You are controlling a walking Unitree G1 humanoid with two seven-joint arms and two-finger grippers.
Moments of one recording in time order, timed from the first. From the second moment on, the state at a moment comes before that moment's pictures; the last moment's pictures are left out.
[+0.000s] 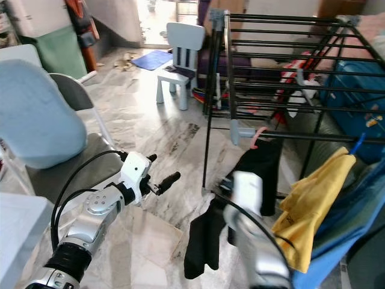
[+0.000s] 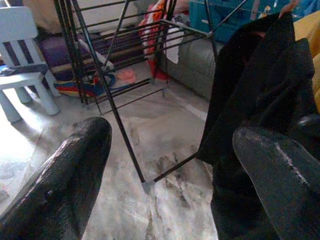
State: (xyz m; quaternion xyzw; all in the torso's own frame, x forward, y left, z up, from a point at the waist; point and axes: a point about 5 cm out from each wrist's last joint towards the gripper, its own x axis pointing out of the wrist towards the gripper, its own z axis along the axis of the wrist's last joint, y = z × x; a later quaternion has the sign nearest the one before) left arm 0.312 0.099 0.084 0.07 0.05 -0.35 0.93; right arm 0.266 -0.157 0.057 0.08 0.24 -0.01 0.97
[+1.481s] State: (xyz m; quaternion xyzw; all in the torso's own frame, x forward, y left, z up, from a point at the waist) left arm 0.318 0.088 0.086 0.06 0.06 -0.36 0.93; right arm 0.232 -0.180 0.099 -0.03 0.13 -0.14 0.98
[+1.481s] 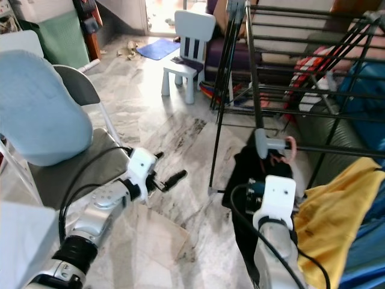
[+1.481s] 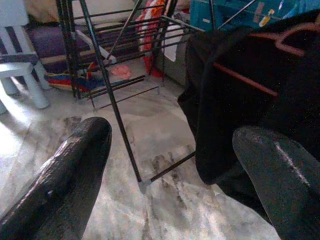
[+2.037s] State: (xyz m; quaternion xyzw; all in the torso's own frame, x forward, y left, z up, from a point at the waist) left arm 0.316 0.088 0.081 0.07 0.07 -0.37 0.93; right arm 0.213 -0.204 0.096 -0.03 0.14 -0.17 0.98
